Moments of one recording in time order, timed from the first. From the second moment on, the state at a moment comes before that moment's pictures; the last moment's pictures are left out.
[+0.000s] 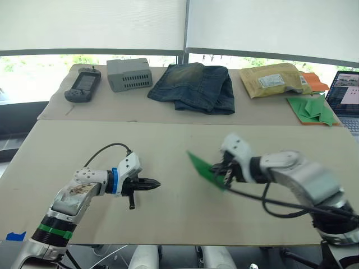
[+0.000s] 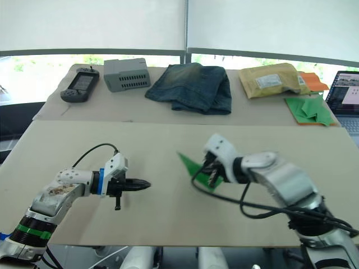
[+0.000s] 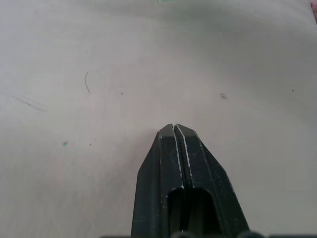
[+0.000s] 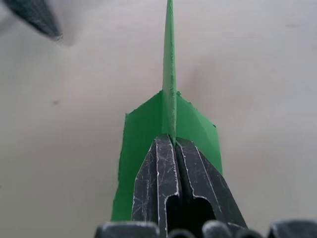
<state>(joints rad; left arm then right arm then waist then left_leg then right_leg) -0.26 0.71 -0.16 -0.08 -0.36 0.48 -1.15 -0.47 -0.80 0.14 -0.45 0.42 1.12 0.74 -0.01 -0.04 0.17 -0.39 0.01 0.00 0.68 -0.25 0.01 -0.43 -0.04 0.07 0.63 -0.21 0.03</state>
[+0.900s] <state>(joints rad) -0.29 0.63 -0.20 -0.03 -0.35 0.46 -1.15 -0.73 -0.85 -0.05 0.66 0.22 0.78 0.80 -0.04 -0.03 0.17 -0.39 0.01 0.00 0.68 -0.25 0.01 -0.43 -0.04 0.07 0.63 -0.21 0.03</state>
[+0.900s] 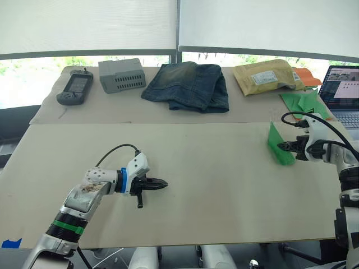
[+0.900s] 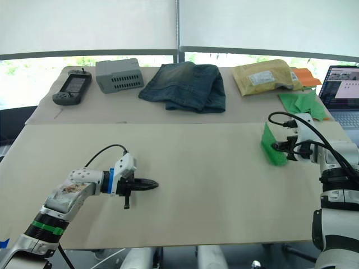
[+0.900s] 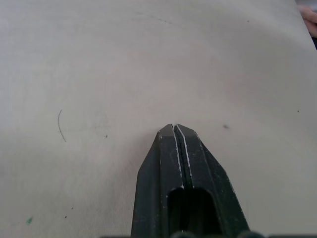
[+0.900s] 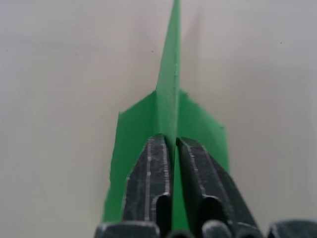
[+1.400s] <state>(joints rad) -0.29 0.63 -0.09 -0.06 -0.45 0.53 -1.14 -0.52 -0.94 -0.27 0.01 0.43 1.00 0.88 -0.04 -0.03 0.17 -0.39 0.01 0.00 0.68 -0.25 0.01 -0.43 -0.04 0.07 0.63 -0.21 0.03</state>
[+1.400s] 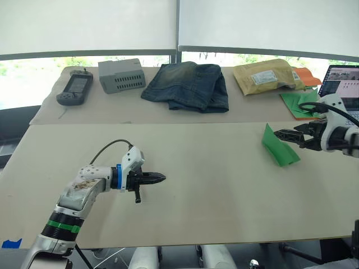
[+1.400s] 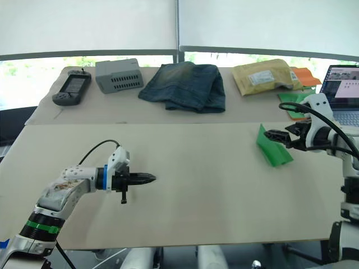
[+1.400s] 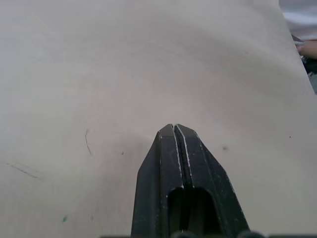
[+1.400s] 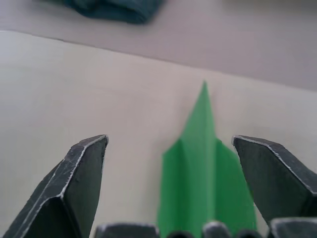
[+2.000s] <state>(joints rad) 0.01 0.64 0.10 -0.20 -0.39 0.38 -0.92 0.18 -0.66 -0.22 -0.39 0.32 0.23 0.95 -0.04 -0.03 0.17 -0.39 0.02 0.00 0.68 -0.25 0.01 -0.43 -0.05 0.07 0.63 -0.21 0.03</state>
